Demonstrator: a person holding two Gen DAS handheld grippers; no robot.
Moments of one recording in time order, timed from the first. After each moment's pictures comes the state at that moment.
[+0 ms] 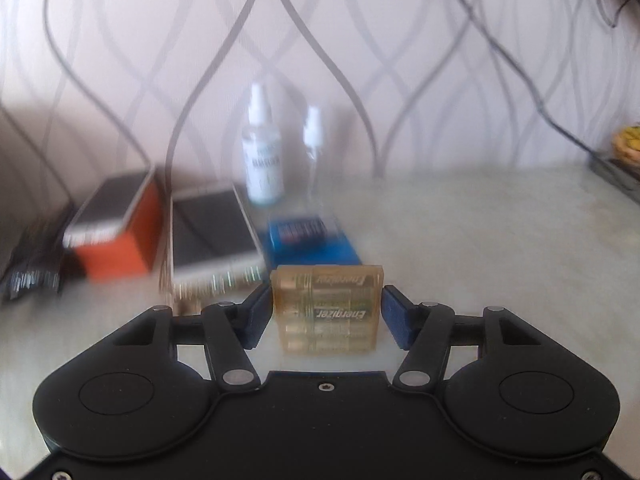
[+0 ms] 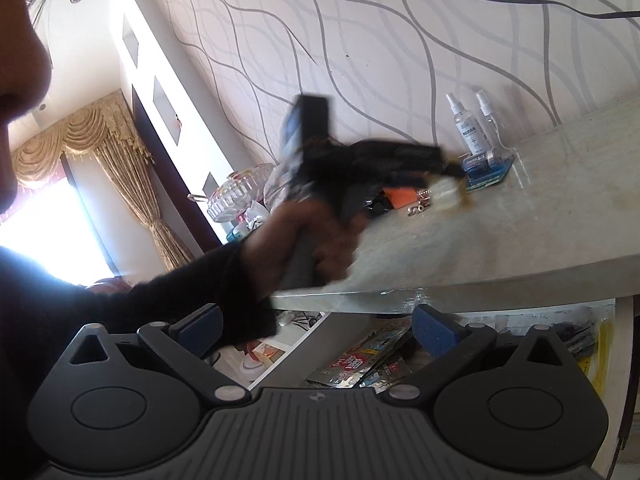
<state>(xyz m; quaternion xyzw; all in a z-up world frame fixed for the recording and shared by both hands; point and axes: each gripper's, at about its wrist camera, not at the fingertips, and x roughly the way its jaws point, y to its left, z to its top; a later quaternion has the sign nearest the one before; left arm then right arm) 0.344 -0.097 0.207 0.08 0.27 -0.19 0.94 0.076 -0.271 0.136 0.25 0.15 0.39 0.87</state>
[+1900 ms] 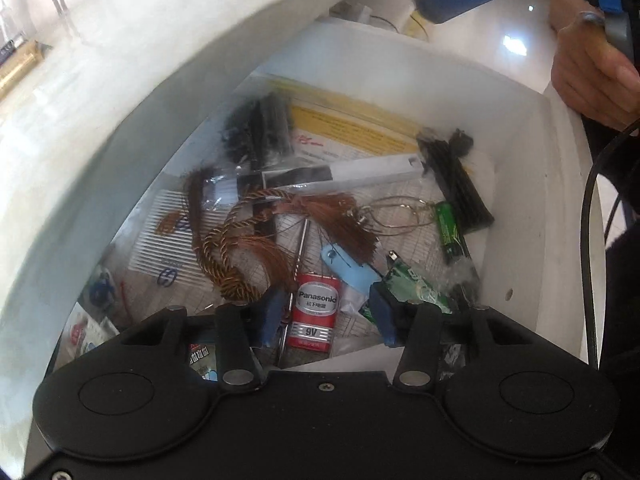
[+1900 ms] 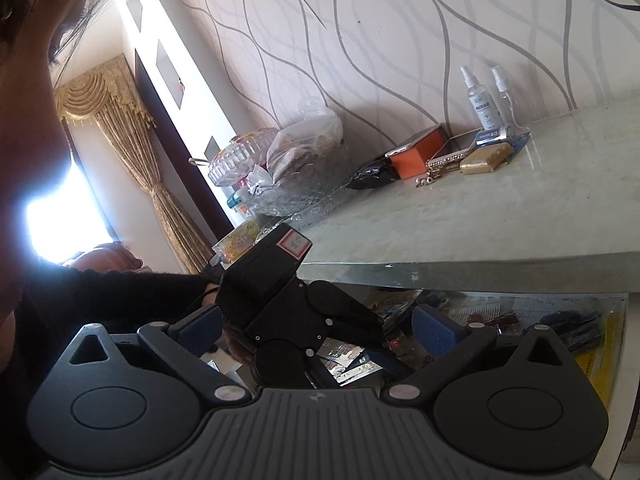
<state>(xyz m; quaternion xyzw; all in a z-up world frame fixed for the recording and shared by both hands) 0.196 -0.053 0.085 0.33 0.41 -0.52 0.67 0.082 -0.257 0.137 0.21 0.19 0.41 0.87</state>
